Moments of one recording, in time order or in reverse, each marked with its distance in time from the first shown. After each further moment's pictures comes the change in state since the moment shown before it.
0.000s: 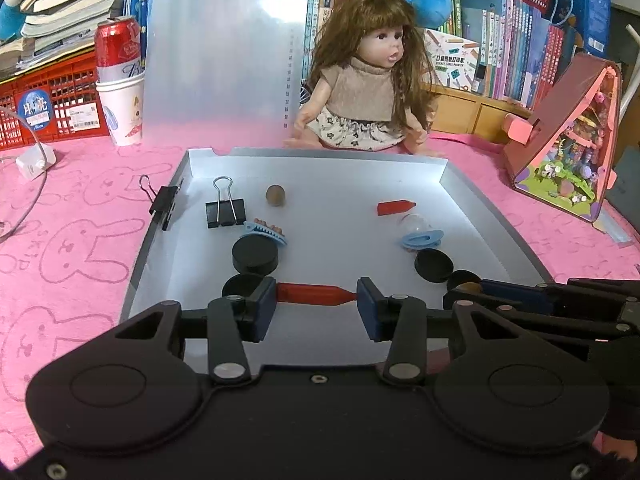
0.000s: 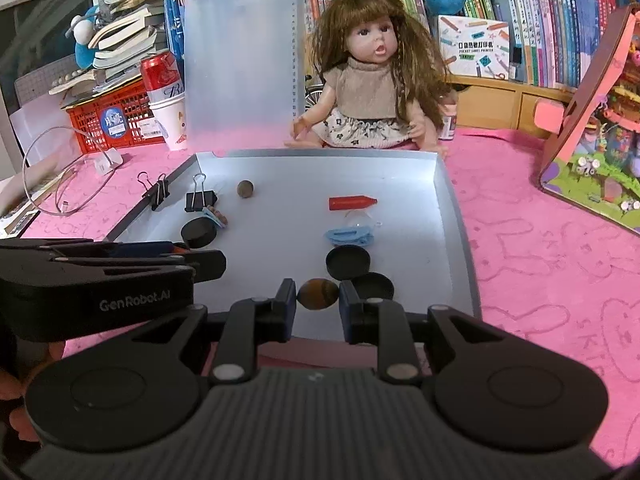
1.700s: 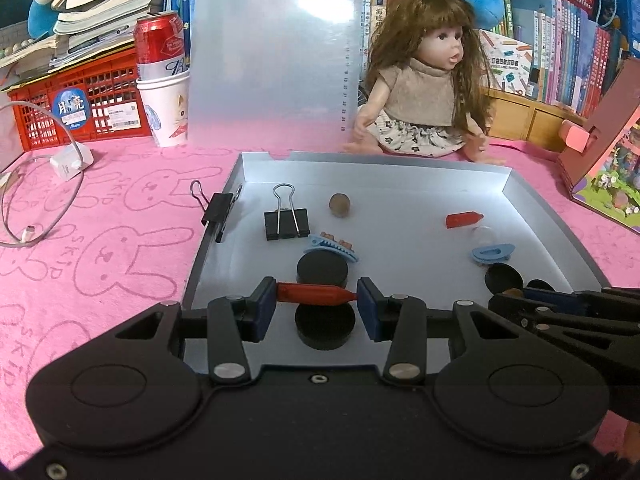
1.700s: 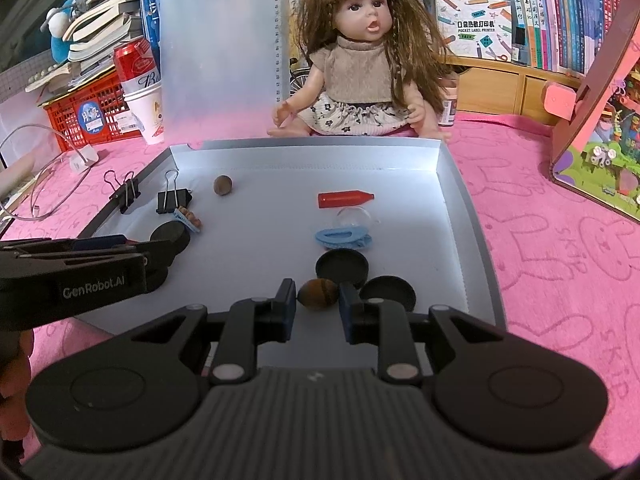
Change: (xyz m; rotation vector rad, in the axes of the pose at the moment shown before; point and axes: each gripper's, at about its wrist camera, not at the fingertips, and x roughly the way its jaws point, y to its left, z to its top) left arm 0.020 0.025 0.008 -0.021 -0.010 0.128; right arm 0.035 -0.003 0.007 0.025 0.030 -0.028
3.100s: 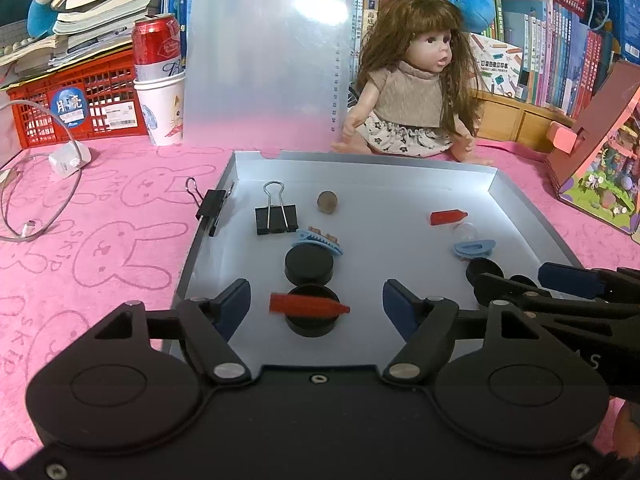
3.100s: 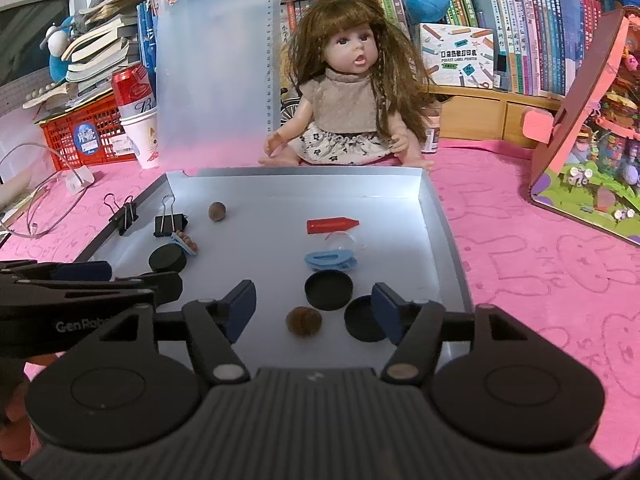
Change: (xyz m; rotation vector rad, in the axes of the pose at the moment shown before) left arm -0.012 -0.002 -0.004 -0.008 -0.003 -0.020; right arm -0.018 -0.001 -0.001 -0.001 -0.088 -0.043
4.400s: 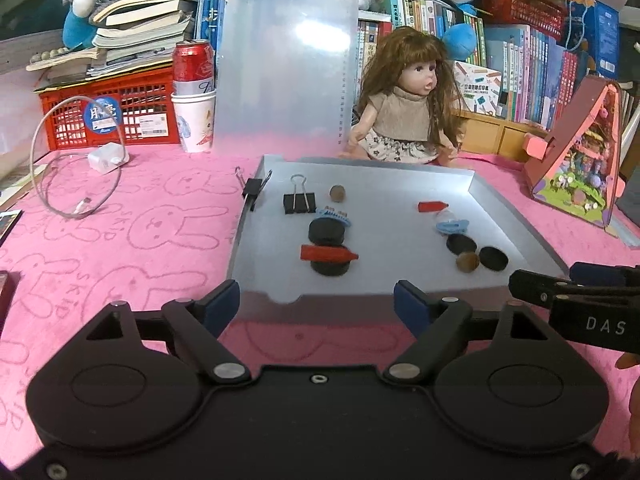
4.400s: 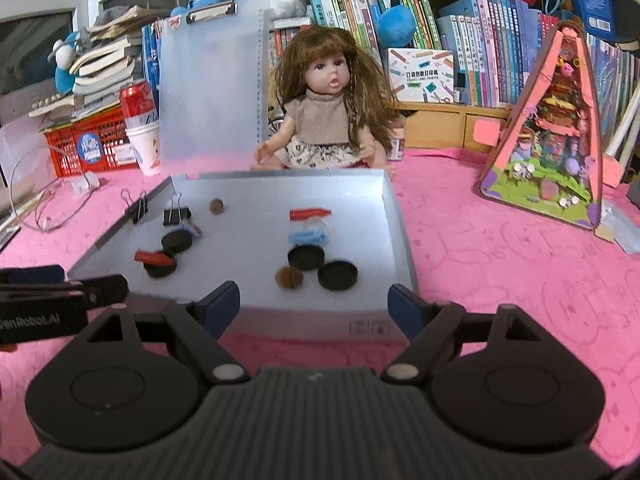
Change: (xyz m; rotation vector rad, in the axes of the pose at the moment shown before) left arm -0.082 0.017 -0.051 -0.005 -0.088 -0.004; right arm -0.066 -0.003 -0.036 0.004 -0.050 -0.057
